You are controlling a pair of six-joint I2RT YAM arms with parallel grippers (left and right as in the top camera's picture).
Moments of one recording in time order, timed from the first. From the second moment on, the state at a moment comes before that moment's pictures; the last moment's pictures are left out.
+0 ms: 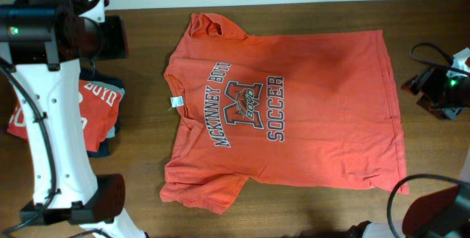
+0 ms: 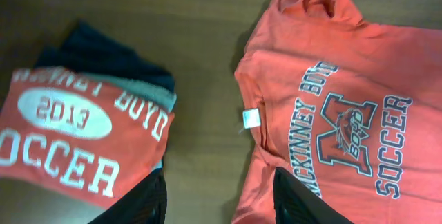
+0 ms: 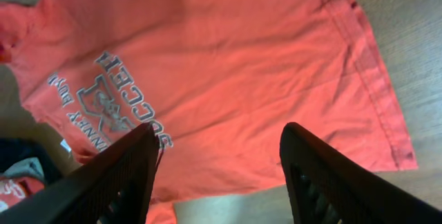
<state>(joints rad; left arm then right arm) -0.03 1.88 2.53 -1.68 -0.04 -0.12 -0.57 1.61 1.61 -1.28 -0.39 0.18</state>
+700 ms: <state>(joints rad) -0.03 1.47 1.35 -1.36 0.04 -0.18 -0.57 1.59 1.47 -1.25 -0.26 0.20</state>
